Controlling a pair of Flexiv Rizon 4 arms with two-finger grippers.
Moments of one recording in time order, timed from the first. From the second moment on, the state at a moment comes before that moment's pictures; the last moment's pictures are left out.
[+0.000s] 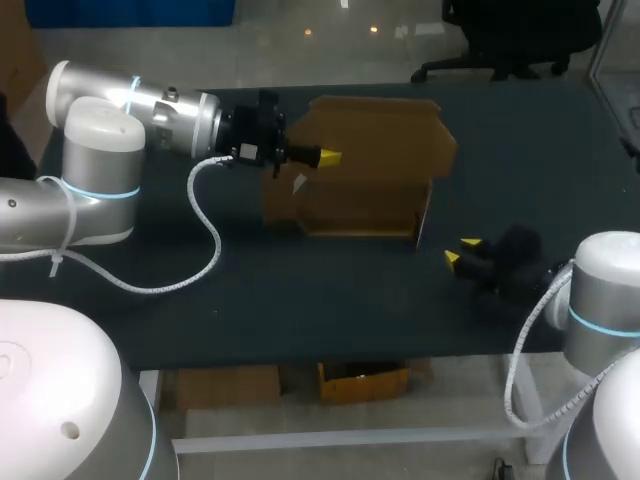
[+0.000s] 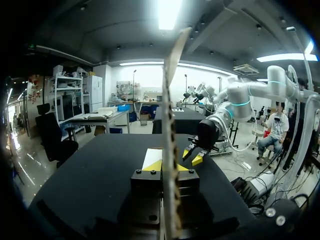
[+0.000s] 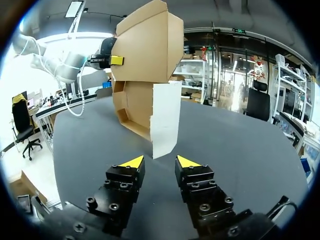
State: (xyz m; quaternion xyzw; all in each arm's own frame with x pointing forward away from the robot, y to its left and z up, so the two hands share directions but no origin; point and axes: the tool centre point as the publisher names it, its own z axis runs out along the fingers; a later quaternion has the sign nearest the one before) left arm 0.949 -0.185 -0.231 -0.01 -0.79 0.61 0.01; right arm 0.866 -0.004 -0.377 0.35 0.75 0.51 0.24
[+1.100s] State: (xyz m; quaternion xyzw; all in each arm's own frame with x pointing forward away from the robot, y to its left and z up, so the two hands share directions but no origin) left arm 0.949 -0.185 -0.231 -0.01 -0.79 0.61 0.01; right arm 0.915 0.003 -0.369 0.20 0.82 0.52 0.15
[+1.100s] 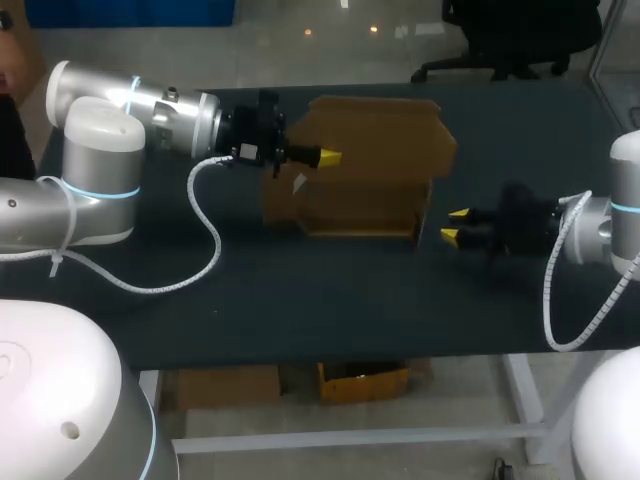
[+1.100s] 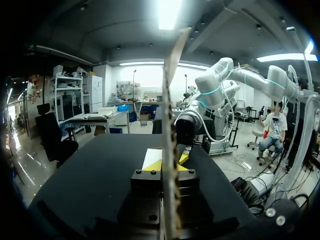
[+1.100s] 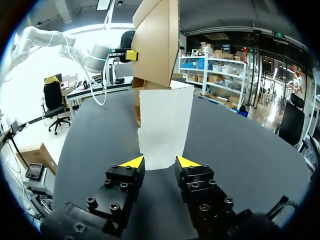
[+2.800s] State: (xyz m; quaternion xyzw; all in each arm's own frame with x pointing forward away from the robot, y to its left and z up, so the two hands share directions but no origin) left arm 0.949 -0.185 -0.231 -0.01 -0.79 0.61 0.01; right arm 0.954 0.048 -0.371 0.17 0.83 0.52 0.12
